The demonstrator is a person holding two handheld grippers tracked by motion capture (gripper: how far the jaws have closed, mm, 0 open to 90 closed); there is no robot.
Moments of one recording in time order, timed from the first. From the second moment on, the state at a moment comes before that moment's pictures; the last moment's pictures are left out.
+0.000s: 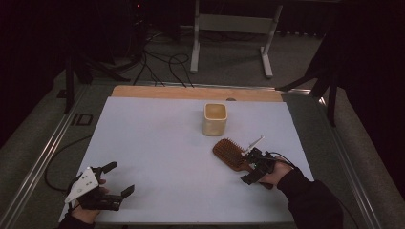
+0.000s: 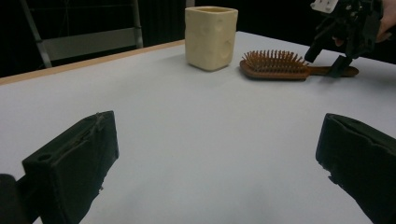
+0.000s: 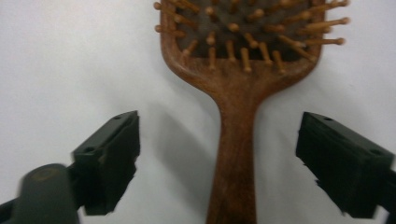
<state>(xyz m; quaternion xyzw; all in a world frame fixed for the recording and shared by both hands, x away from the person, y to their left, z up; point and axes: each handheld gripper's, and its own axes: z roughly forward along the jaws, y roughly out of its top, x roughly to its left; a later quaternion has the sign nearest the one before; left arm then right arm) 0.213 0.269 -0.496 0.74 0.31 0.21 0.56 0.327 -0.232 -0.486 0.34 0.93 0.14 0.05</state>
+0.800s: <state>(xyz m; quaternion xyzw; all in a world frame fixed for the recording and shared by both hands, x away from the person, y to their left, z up) 0.213 0.269 -0.496 0.74 0.31 0.21 0.56 0.344 -0.222 -0.487 0.34 0.94 0.07 0.05</state>
